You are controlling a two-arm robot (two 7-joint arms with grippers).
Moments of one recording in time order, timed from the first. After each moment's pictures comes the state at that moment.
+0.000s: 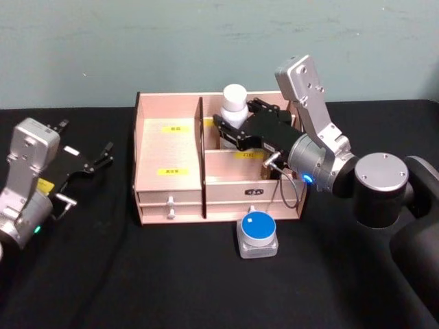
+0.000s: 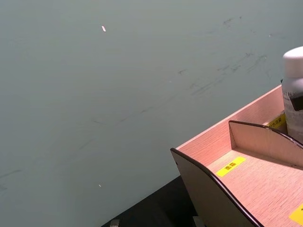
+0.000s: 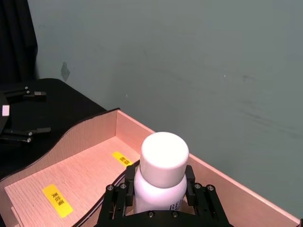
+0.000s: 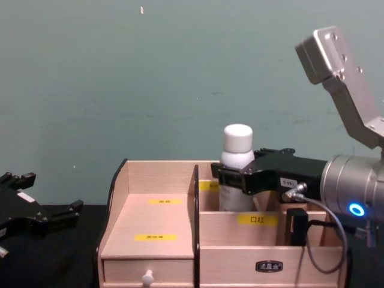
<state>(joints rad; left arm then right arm) -0.20 0.60 0.45 -1.41 -0.25 -0.12 0.03 0.41 0.23 -0.42 -1.32 0.16 0.10 0.37</state>
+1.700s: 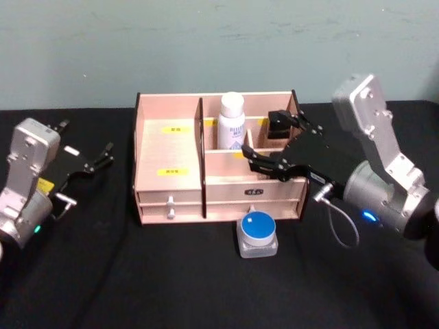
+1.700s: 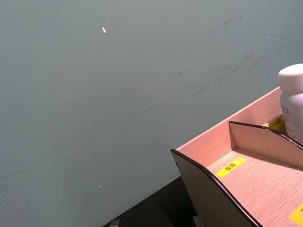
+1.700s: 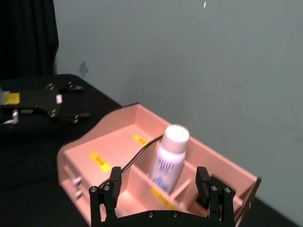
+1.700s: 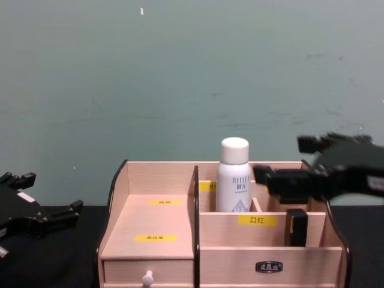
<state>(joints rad) -0.20 0.60 0.45 -1.41 -0.25 -0.12 0.03 0.10 0.45 -0.33 -1.82 0.20 0.23 0.36</state>
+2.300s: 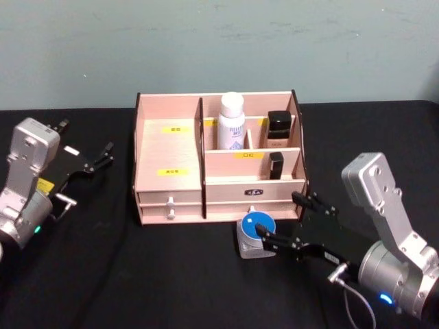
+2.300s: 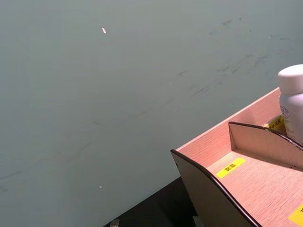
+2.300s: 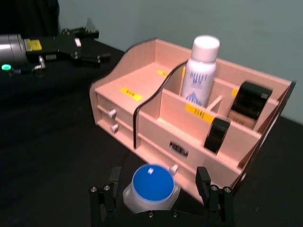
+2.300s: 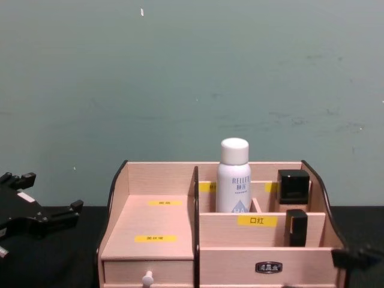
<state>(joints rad) -0.20 0.60 0.45 -1.41 -0.25 -0.12 0.03 -0.17 0.49 -0.29 -1.95 0.25 0.32 0.30</state>
